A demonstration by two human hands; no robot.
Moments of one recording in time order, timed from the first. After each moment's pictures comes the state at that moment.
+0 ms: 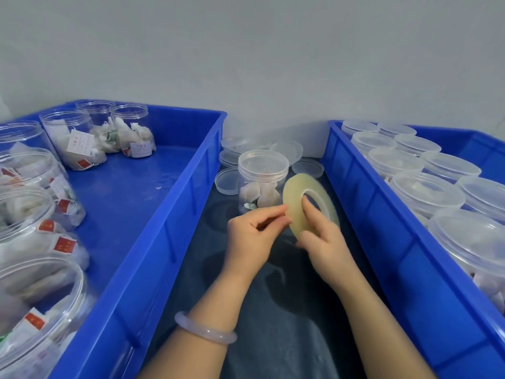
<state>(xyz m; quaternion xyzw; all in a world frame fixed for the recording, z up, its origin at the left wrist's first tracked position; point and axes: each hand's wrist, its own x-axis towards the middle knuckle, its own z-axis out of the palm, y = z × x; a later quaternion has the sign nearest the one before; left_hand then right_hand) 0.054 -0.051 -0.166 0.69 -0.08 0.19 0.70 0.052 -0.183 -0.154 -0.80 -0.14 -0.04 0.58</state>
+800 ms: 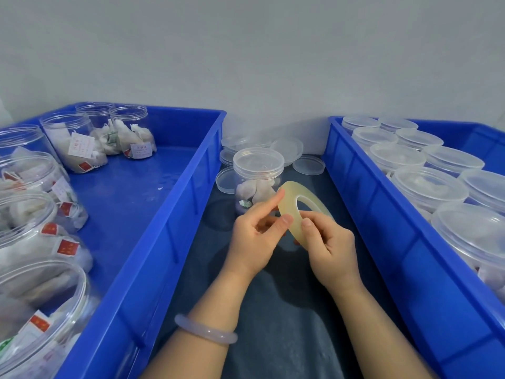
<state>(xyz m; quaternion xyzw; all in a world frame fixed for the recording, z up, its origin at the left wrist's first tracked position) 0.050 -0.048 -0.161 0.67 -0.11 0.11 0.72 0.042 -0.178 -0.167 -0.82 -0.10 -0.23 0.51</state>
